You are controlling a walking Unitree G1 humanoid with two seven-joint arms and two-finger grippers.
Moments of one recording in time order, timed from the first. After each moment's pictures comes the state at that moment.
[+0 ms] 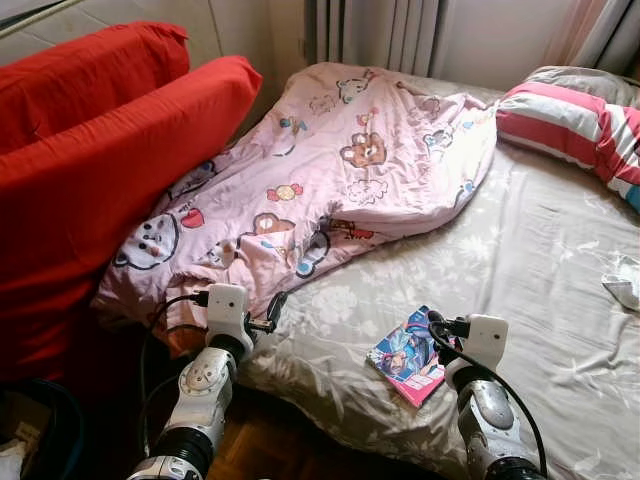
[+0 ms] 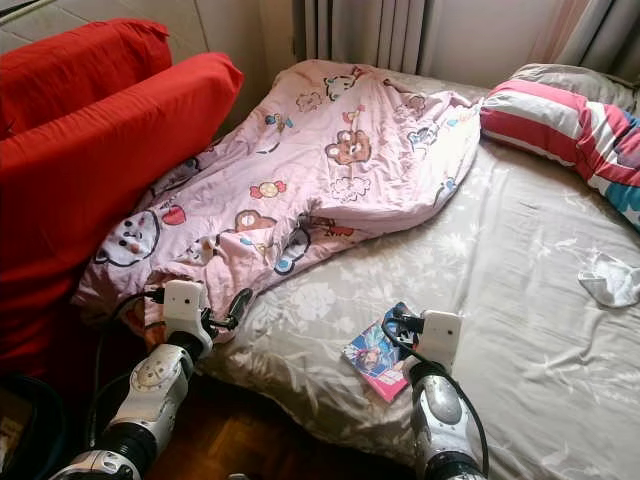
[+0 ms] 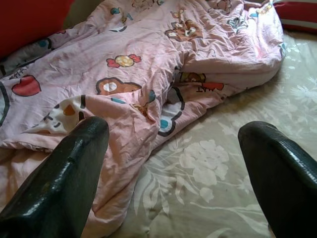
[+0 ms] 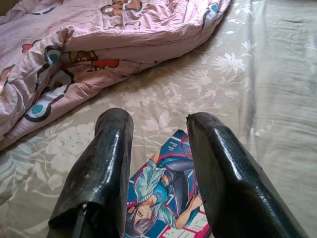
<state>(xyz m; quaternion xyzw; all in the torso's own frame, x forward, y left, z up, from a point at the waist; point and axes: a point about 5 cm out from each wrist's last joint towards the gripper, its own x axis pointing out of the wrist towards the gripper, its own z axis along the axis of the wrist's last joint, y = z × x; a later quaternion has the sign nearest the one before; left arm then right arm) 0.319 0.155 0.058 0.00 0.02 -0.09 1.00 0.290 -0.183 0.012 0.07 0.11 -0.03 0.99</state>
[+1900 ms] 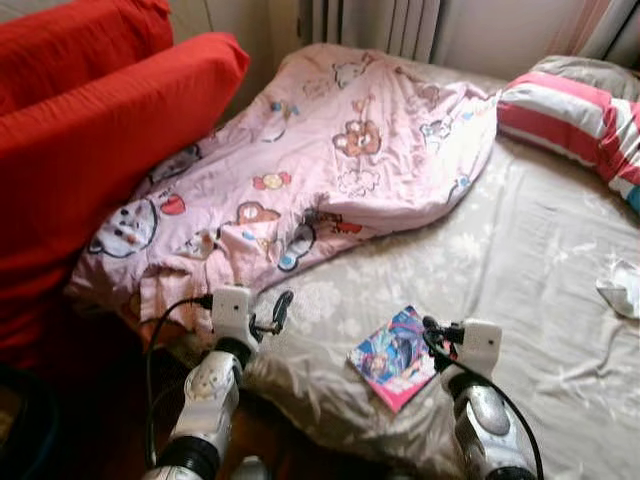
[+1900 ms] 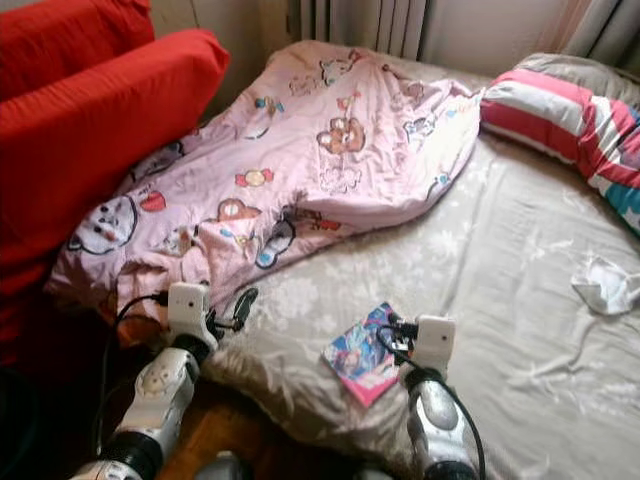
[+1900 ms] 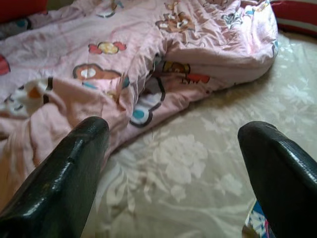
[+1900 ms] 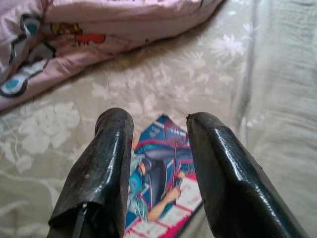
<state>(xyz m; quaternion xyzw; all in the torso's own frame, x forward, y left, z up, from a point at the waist) 0.312 0.148 0.058 -0.01 0.01 -0.09 1.00 0.282 -0.175 0.006 0.07 0.12 -0.02 0.99</state>
